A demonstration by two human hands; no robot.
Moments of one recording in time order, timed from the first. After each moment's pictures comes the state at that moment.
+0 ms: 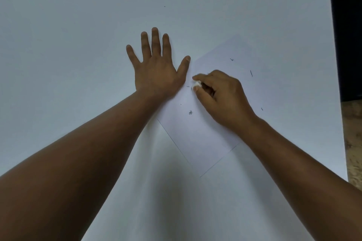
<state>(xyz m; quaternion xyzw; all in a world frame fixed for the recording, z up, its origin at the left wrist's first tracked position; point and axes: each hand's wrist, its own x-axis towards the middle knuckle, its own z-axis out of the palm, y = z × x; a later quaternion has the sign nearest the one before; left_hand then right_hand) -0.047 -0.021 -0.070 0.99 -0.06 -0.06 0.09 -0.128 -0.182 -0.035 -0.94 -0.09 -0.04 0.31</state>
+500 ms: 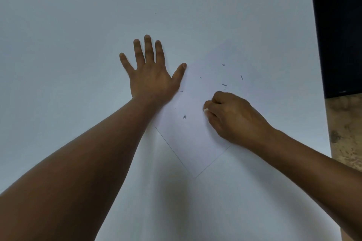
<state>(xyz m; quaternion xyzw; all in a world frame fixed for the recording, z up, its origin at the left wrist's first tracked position) -0.049 -0.021 -0.069 0.99 -0.06 -0.06 0.09 -0.161 -0.212 -0.014 -0.98 -0.17 0.08 0.12</state>
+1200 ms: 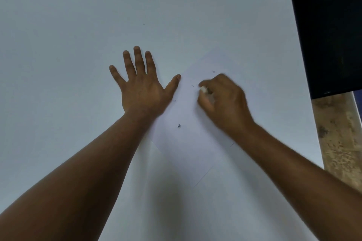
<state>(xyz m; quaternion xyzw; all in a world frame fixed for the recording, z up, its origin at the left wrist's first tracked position) -0.048 -0.025 -0.068 0.99 -0.07 -0.06 0.09 -0.131 -0.205 -0.022 -0.96 0.00 -0.15 0.22</state>
